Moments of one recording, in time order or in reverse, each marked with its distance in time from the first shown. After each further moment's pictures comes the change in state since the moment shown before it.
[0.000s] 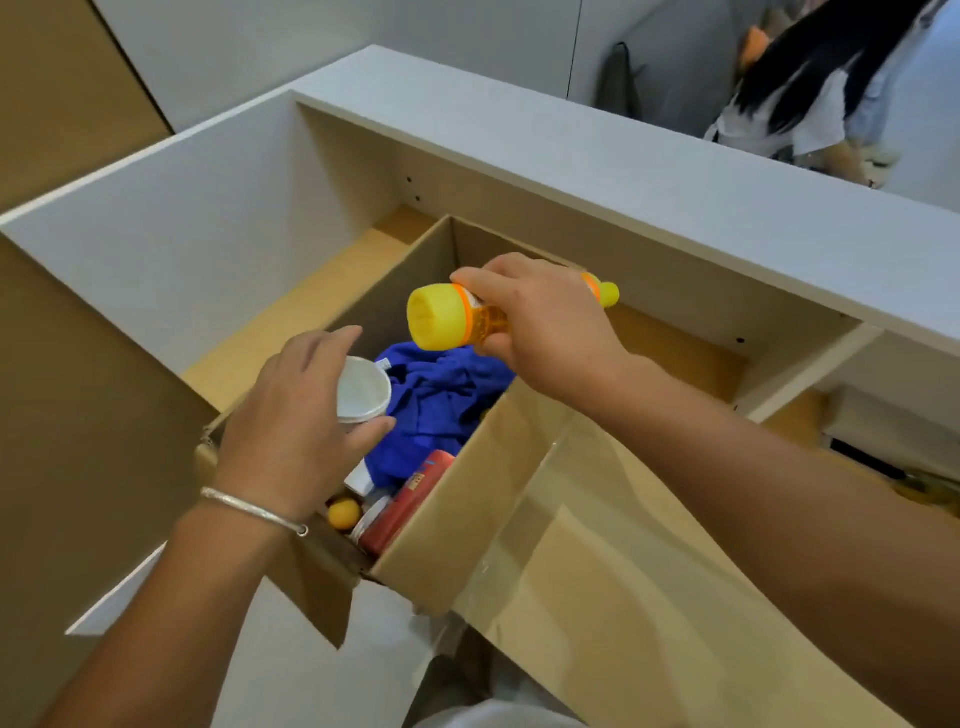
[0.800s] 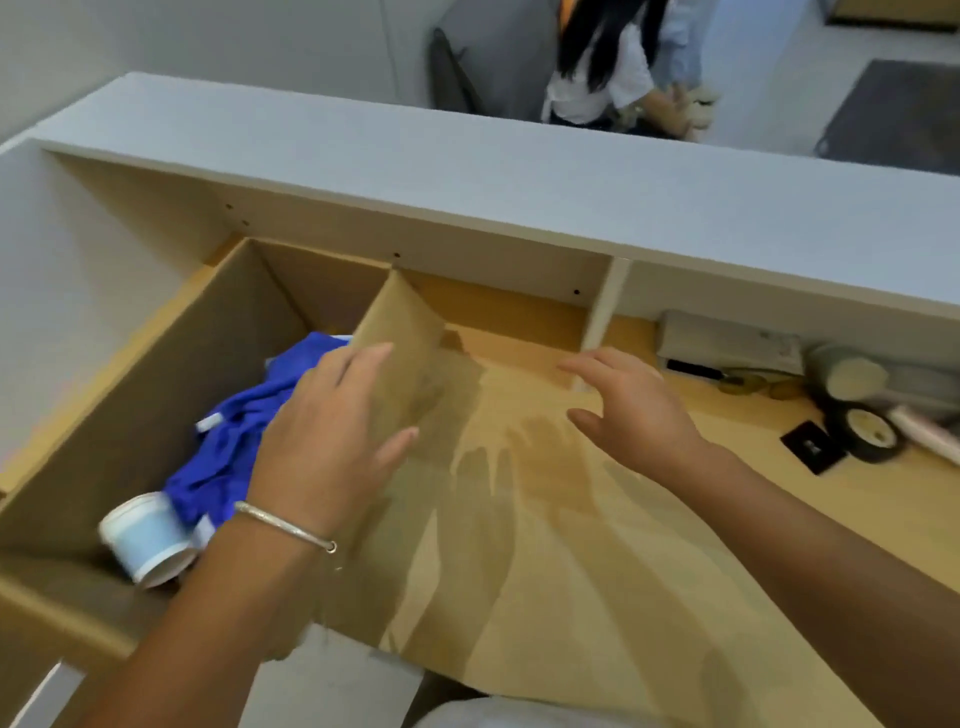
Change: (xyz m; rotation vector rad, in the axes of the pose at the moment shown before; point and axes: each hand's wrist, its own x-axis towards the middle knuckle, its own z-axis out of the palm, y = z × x) left_hand 0.008 0.166 0.058 -0.129 -0.121 0.318; right_hand -0.224 0.159 -0.007 -0.003 -0.048 0.564
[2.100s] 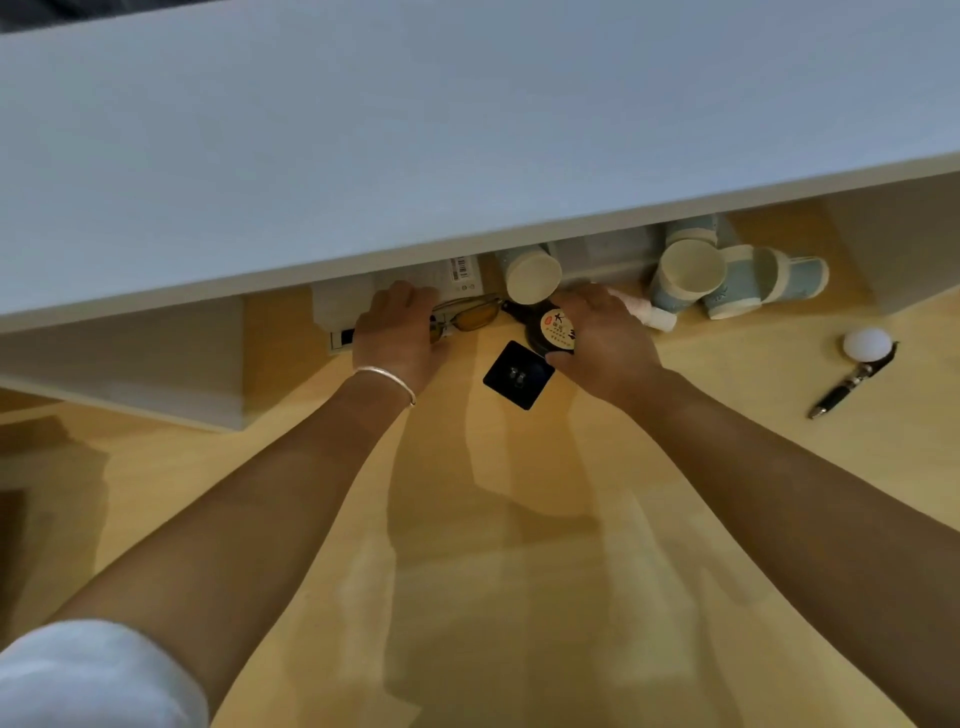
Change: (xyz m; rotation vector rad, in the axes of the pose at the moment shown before) left_hand 0.175 0.330 0.376 0.121 -0.336 0.441; right_hand -0.089 0.399 0.013 0.051 0.002 0.545
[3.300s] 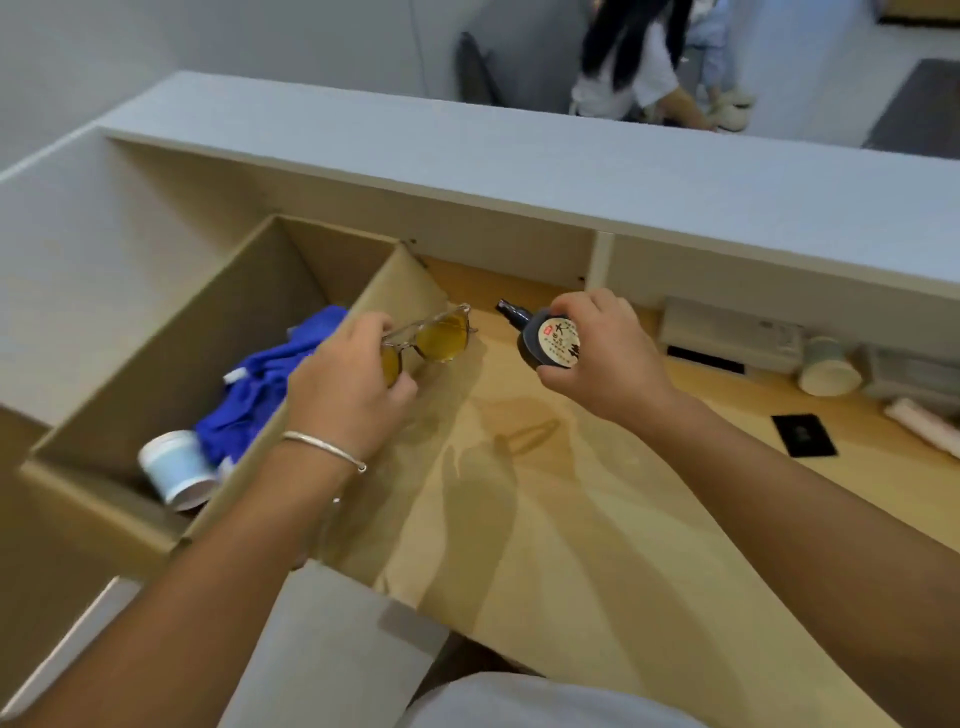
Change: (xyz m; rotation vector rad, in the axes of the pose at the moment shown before) left_hand -0.401 -0.214 -0.219 -0.066 0.471 -0.606; right_hand -0.139 -0.395 -0.009 0.153 0.075 -0.569
